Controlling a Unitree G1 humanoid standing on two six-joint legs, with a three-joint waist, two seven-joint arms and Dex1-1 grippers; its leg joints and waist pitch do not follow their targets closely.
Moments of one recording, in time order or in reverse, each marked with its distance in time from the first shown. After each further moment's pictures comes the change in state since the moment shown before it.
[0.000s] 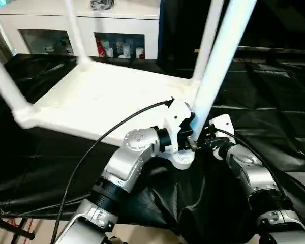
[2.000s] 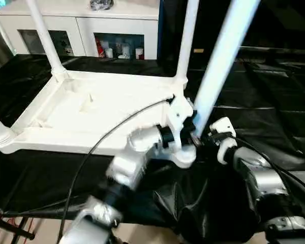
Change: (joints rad) left arm -0.047 -0.015 0.049 0.081 0.046 -0.092 -0.012; right arm 0.038 -0.032 -0.005 -0.081 -0.006 0.026 0.197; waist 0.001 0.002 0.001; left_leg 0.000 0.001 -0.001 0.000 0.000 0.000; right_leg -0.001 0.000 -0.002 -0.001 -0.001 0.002
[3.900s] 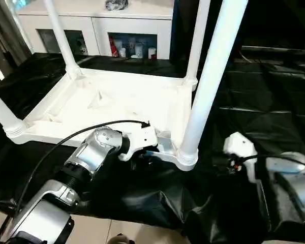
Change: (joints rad) left arm -0.075 0.402 -0.201 0.231 0.305 -0.004 -0.329; right arm 0.219 -0.371 0.141 -0.526 0.055 0.186 0.380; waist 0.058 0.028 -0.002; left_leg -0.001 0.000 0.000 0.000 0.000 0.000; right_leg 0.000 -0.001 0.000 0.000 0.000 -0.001
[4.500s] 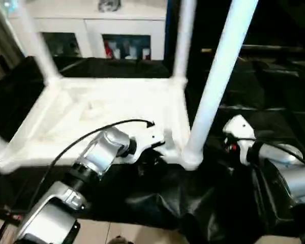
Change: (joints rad) left arm 0.030 -0.094 0.045 -0.146 -0.009 0.371 0.105; right arm -0.113 0.108 -0.068 0.183 -0.038 -0.061 -0.246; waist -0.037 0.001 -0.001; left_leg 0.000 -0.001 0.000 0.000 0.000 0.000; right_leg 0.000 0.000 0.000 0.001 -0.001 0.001
